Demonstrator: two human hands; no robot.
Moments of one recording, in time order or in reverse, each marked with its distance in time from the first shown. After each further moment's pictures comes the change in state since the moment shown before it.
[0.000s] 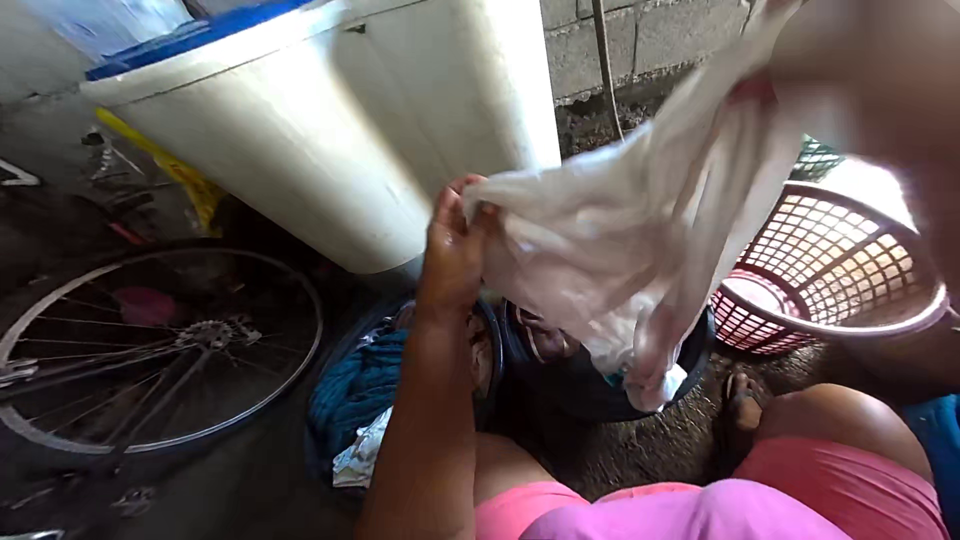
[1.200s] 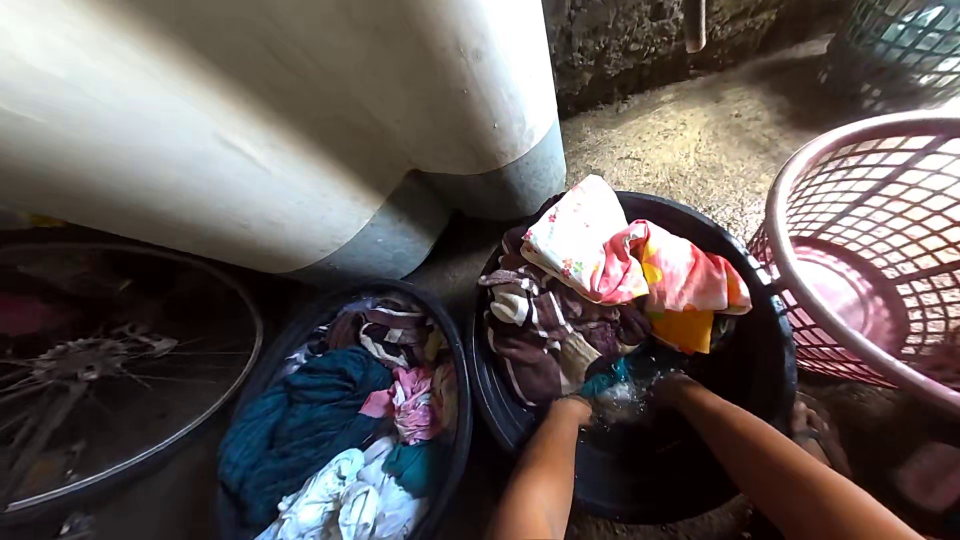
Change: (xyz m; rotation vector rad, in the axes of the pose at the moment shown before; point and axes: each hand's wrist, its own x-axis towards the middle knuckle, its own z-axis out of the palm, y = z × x) left_hand -0.163 -0.411 0.126 0.887 -1.427 -1.264; right_hand -0.274 0.343 0.333 -0.350 -1.643 0.921
